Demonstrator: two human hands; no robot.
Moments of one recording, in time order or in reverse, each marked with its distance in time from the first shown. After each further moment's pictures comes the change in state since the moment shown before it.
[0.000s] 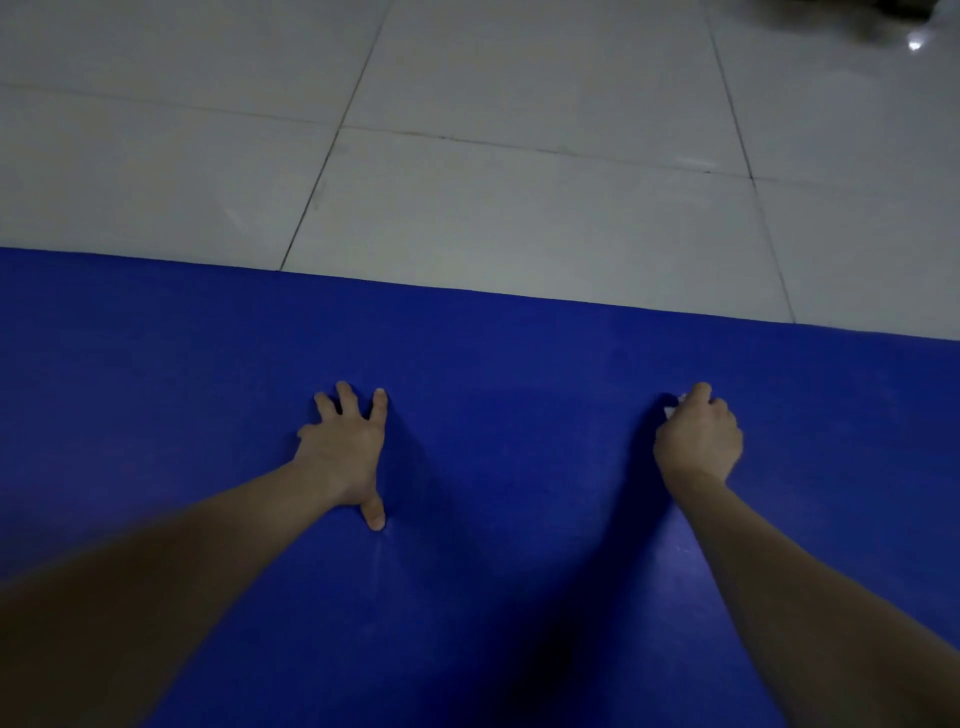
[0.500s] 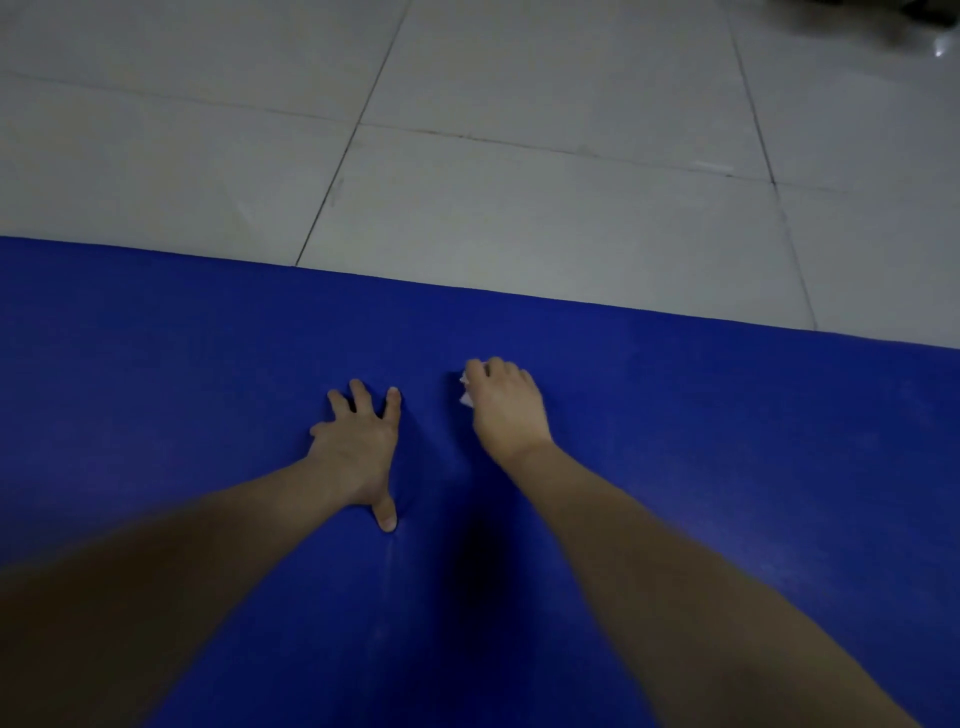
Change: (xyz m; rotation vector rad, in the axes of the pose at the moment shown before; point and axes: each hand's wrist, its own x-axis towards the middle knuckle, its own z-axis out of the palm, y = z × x) left_hand 0.001 -0.001 0.001 0.022 -0.009 0.005; right_hand -0.076 -0.194 0.023 0.120 -0.143 -0.794
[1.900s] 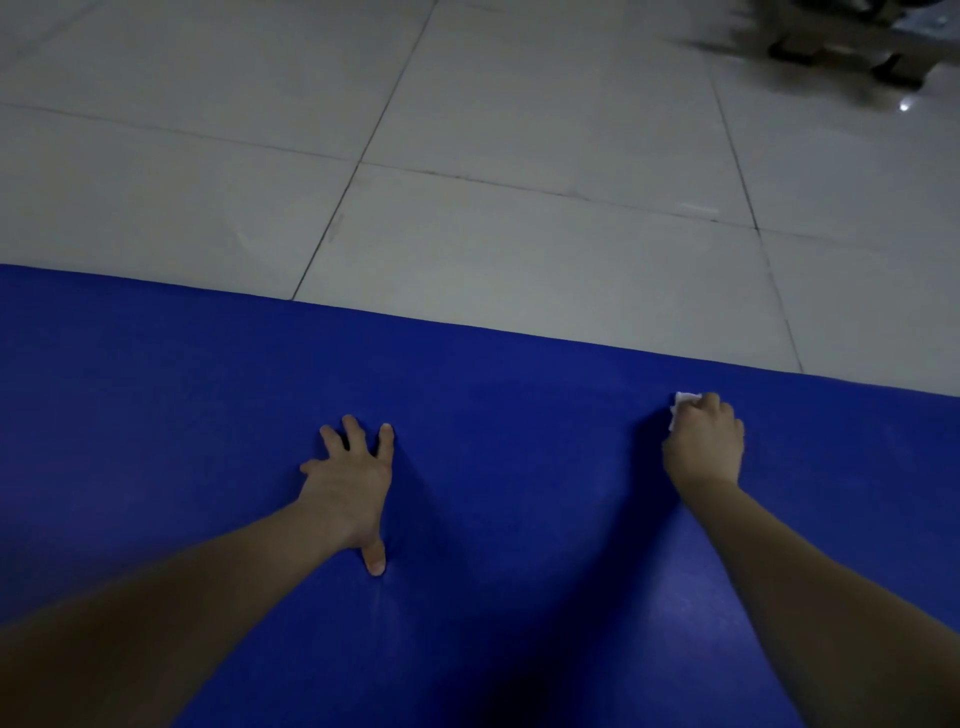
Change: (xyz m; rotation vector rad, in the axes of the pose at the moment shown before) left_hand 0.001 0.004 0.000 0.017 0.004 -0.016; right_hand -0.040 0.203 -0.059 -0.345 -0.007 0.613
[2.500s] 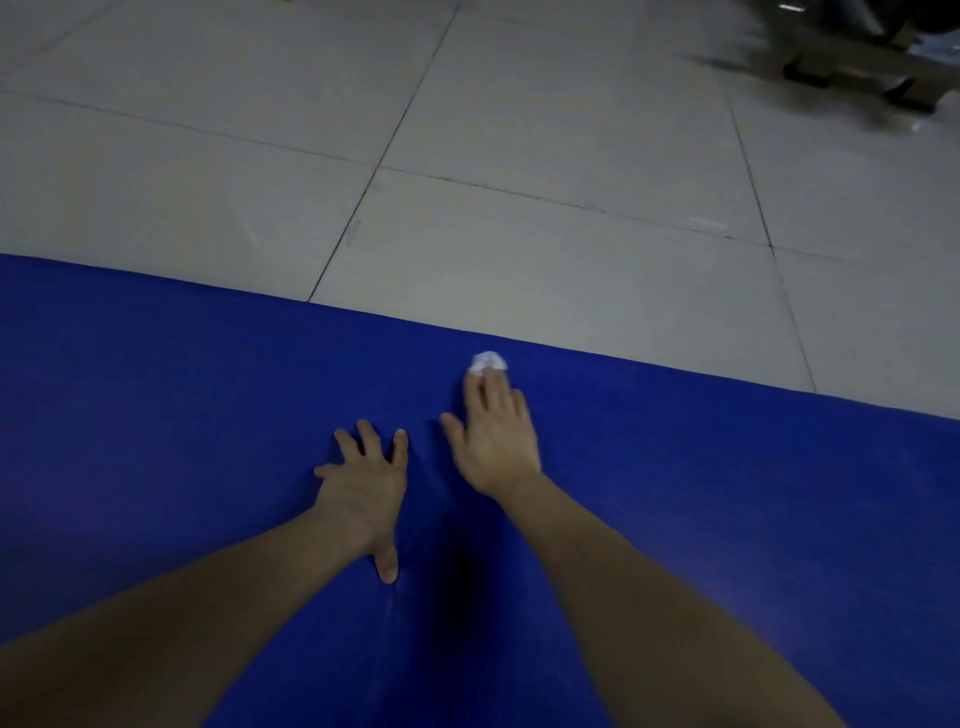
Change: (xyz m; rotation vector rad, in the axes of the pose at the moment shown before) left_hand 0.002 -0.001 0.001 0.034 -0.001 0.007; right_hand -0.071 -0.225 -0.008 0.271 -0.102 -0.576
